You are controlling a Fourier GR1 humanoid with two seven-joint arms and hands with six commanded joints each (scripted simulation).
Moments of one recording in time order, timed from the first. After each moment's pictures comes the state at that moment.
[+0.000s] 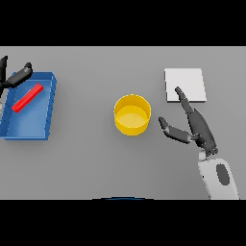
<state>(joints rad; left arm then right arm) -0.71 0.91 -0.73 -1.10 0.34 0.29 0.54 -0.08 -0.19 0.15 -1.62 0.27 0.07 -0.06</state>
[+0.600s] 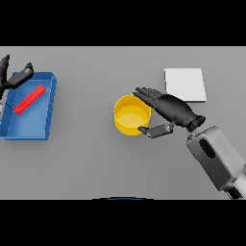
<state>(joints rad) -0.70 0.91 -0.71 -1.12 0.36 0.30 0.50 -0.43 -0.39 0.42 -1.46 0.59 0.30 -0.10</state>
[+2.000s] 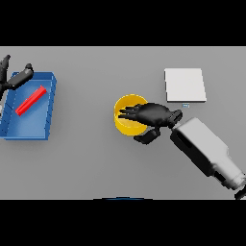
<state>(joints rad) -0.68 0.92 -0.70 -1.15 0.39 0.31 0.49 -0.63 -0.35 0.65 -1.16 0.75 0.42 -0.25</state>
